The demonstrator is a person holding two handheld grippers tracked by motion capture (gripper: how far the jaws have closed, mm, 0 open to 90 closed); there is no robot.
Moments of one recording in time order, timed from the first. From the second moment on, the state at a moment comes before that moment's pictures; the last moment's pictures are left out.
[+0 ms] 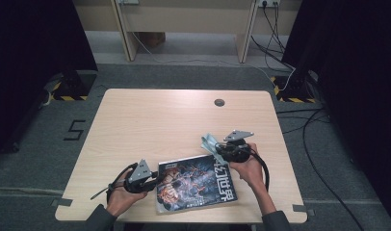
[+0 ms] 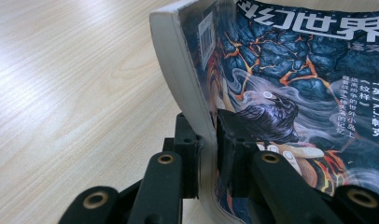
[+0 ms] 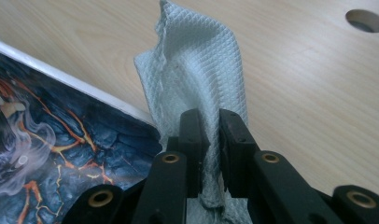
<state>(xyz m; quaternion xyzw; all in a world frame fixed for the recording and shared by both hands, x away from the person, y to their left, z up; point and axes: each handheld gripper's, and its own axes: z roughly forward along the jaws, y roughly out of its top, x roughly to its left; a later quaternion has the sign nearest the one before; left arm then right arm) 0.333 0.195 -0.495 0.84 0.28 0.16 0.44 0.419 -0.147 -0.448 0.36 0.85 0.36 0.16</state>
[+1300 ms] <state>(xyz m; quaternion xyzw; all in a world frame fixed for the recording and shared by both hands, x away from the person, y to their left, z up) 0.330 0.189 -0.494 0.84 0.26 0.18 0.44 0.407 -0.073 -0.438 0.28 0.88 0.38 0.11</state>
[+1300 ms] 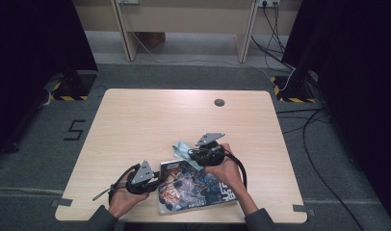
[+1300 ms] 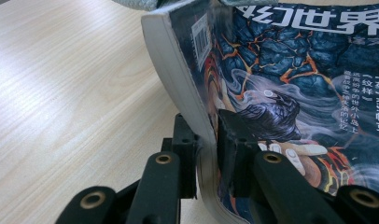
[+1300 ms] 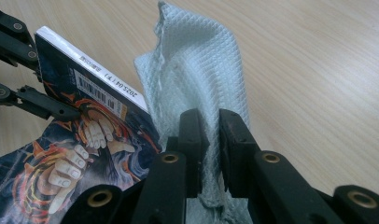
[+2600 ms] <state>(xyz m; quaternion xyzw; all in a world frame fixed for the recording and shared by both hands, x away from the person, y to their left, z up) 0.329 0.188 -0.495 0.84 0.26 0.19 0.44 0.377 -0.021 -0.420 0.21 0.89 0.39 0.12</state>
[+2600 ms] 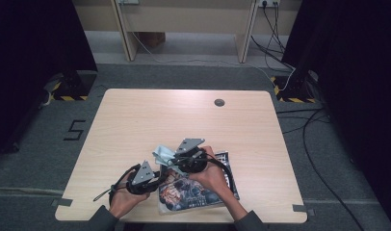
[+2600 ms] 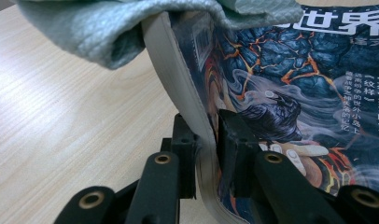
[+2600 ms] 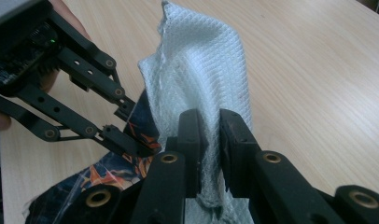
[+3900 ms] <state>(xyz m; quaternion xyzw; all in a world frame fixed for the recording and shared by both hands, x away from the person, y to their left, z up) 0.328 0.187 -0.494 0.84 0.26 0.19 0.44 0.376 -0.016 -0.414 0.19 0.90 0.38 0.12</state>
